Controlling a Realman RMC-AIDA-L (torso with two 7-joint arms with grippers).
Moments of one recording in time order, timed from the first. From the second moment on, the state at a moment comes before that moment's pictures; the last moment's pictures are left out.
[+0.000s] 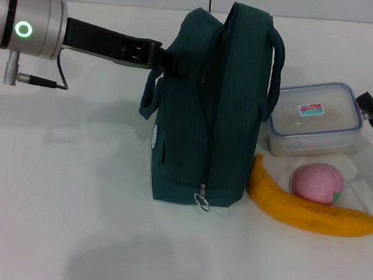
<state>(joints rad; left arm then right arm) -0.69 -2.08 0.85 1.06 2.12 1.64 -2.45 0.48 2.02 -0.24 0.16 -1.47 -1.27 1.30</state>
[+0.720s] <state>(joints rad) -0.69 -2.08 0.85 1.06 2.12 1.64 -2.45 0.49 2.02 -0.28 0.15 -1.48 -1.30 1.46</state>
